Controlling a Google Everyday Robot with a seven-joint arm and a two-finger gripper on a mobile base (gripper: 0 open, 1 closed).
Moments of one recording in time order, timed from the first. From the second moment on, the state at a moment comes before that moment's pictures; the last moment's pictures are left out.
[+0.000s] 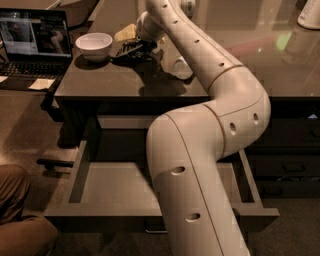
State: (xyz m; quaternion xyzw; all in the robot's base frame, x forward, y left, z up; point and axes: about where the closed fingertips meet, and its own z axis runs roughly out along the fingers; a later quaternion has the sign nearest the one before) arm 0.926 0.050 0.876 -0.13 0.89 0.17 0.41
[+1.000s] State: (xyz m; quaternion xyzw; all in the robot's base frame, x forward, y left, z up) arm 0.936 0.049 0.845 -0.11 0.91 0.14 0.38
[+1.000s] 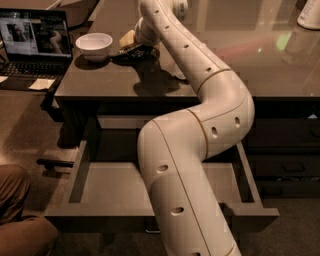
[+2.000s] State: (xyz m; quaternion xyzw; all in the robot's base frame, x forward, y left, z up) arm 0.936 0.049 0.851 -0.11 0.91 0.13 0.37
